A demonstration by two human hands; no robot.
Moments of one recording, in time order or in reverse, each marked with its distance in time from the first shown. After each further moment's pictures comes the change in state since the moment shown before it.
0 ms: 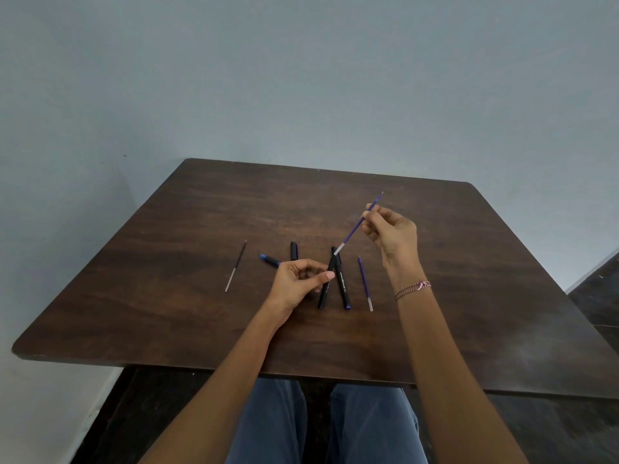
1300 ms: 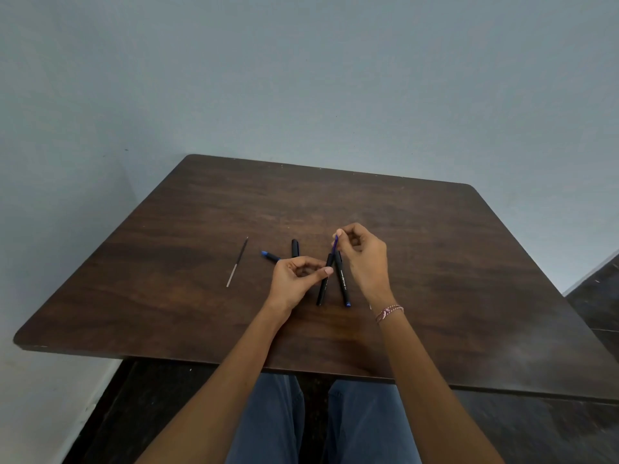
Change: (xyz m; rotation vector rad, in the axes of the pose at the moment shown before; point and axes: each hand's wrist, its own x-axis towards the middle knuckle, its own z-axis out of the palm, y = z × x) left_hand -0.004 0.000 0.002 0.026 0.118 0.067; right_hand -0.028 0.044 0.011 -0.589 -0.165 -0.371
